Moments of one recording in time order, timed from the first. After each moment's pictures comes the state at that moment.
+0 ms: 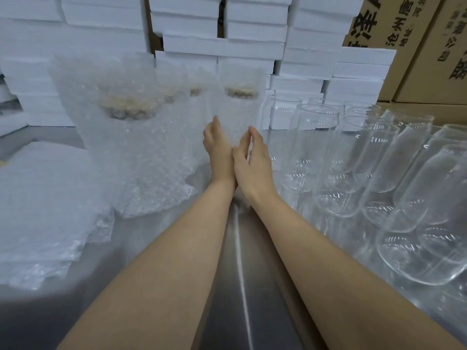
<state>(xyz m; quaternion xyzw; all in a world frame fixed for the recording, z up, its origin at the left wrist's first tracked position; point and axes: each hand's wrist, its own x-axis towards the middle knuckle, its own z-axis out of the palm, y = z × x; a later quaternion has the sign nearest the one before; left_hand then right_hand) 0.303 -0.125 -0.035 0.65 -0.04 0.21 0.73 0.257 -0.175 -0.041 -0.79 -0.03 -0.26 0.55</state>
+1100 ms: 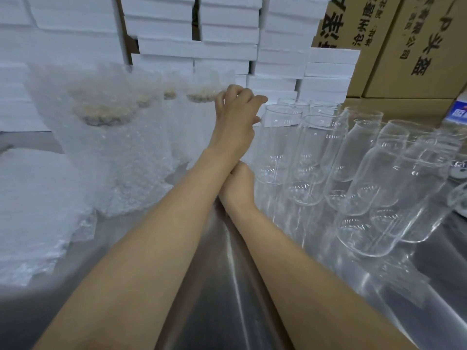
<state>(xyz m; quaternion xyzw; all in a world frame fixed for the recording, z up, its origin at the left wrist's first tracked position) 0.276 -0.151 0.037 0.83 -0.30 0.42 0.21 0.206 -0.171 -0.038 -0.76 0.05 -0.24 0.61</state>
